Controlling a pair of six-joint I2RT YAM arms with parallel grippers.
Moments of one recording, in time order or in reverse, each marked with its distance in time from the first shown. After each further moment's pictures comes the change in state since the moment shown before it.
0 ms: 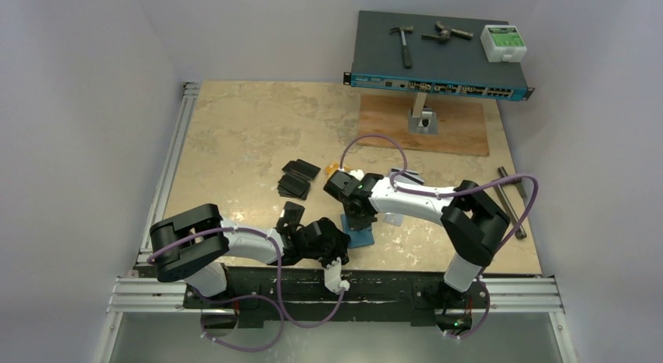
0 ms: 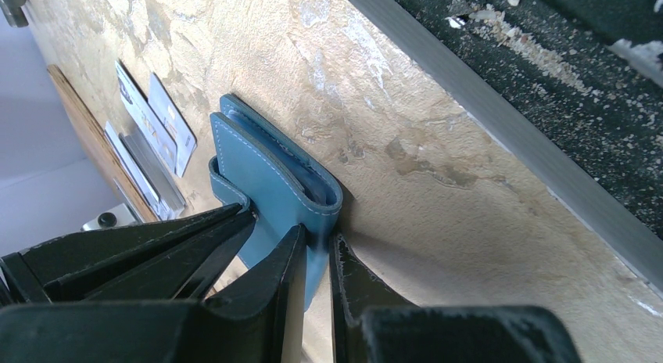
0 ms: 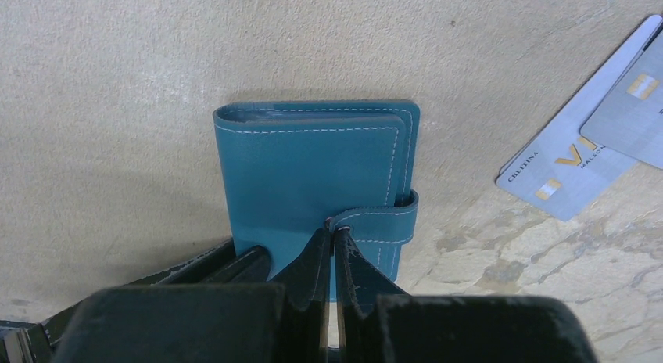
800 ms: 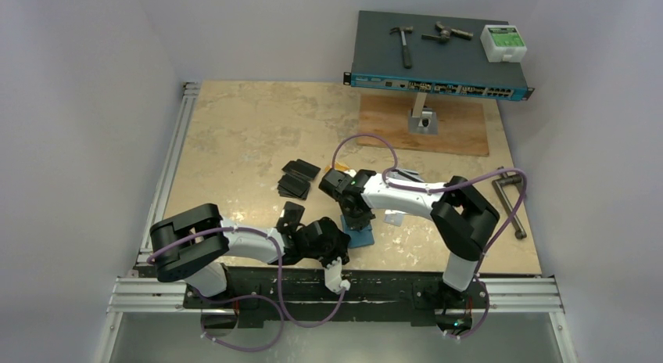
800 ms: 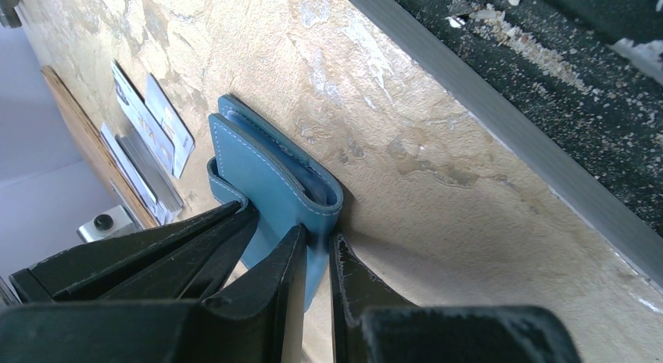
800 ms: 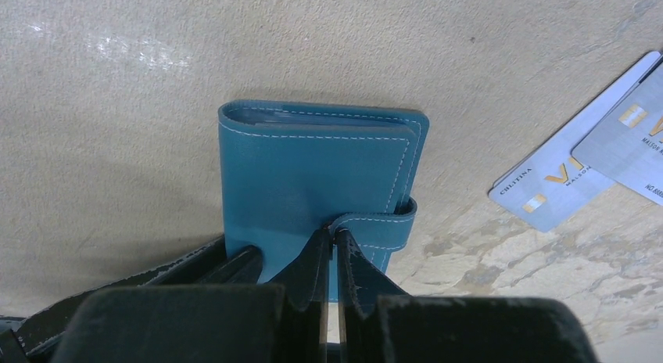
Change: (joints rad) left arm 0.000 0.002 0.012 -0.021 0.000 0.000; right arm 0.004 0.086 0.066 -0.066 -0.028 -0.110
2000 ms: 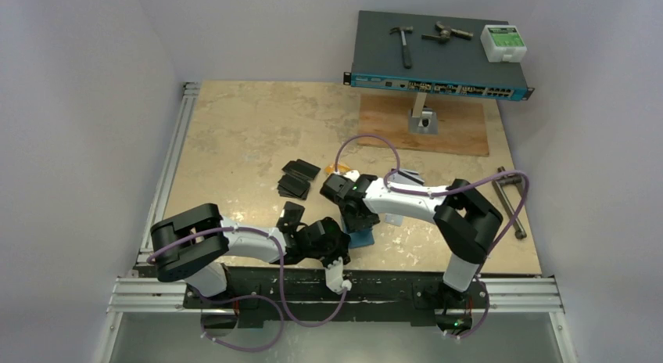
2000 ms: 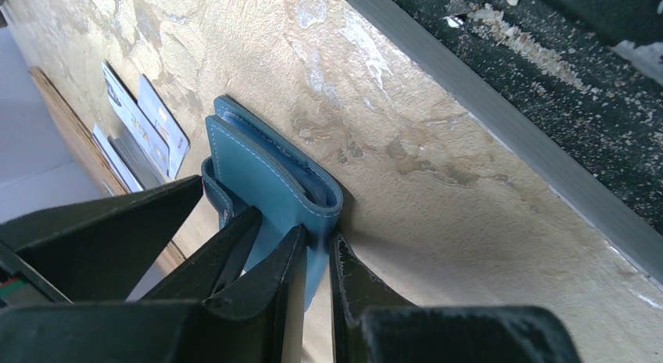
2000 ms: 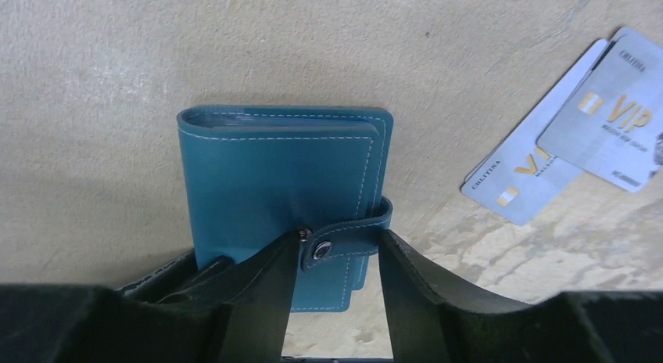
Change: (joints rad) left arm -0.005 0.003 0.027 -0.050 -0.019 -0.003; right arm 0.052 -0.026 -0.009 -0.014 0.122 0.032
